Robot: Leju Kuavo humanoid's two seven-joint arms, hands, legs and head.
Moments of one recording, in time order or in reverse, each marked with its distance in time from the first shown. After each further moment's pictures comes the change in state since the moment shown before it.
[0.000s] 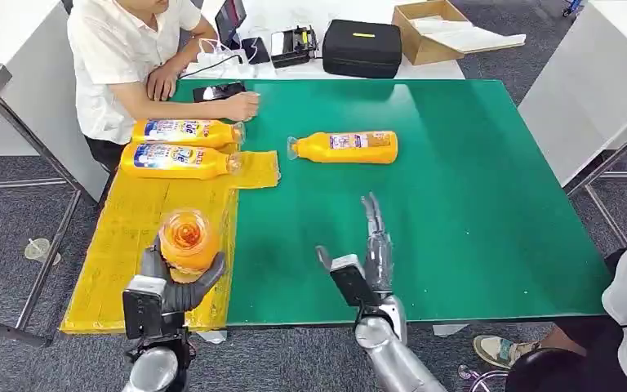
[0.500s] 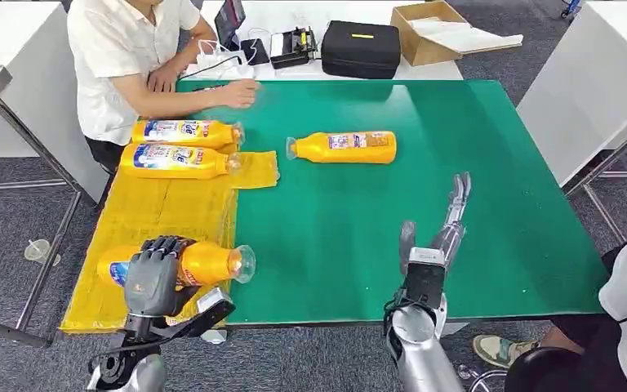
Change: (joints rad) left arm -0.065 0.074 0.126 0.172 -1.026 0.012 0.314; right arm 0.089 0.011 -0.129 -0.375 -0.135 -0.002 -0.012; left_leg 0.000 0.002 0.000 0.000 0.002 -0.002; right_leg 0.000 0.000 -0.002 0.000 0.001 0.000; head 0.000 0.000
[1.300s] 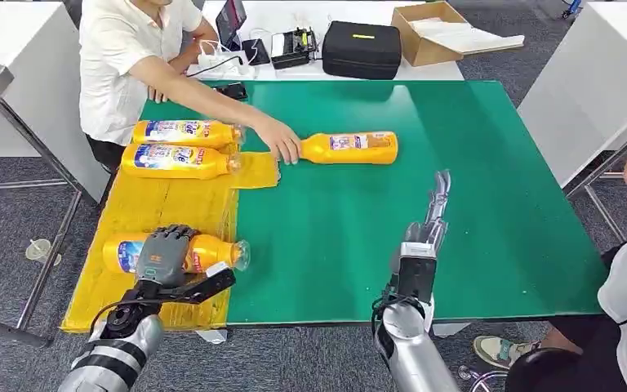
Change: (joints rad) left arm -0.276 0.004 0.002 0.444 -0.006 -0.218 0.045; right arm -0.031 -0.013 0.065 0.055 -0.083 0.060 0.000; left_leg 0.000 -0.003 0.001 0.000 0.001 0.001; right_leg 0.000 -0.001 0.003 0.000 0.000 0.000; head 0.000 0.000
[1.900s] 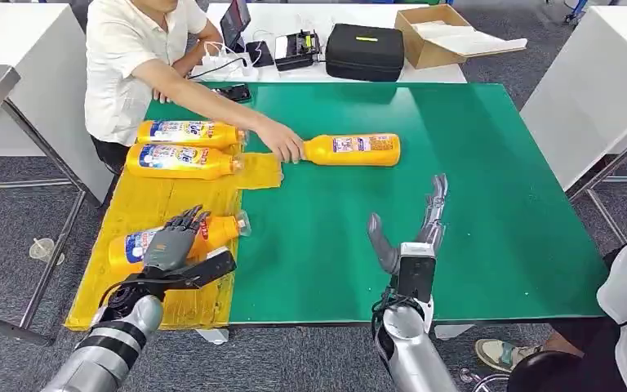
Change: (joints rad) left arm -0.072 -0.009 0.001 0.063 0.124 -0.211 -0.047; right arm 0.000 0.000 -0.009 0.026 -0.012 0.026 0.000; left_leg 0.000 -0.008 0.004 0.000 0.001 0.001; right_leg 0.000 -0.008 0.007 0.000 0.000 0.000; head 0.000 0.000
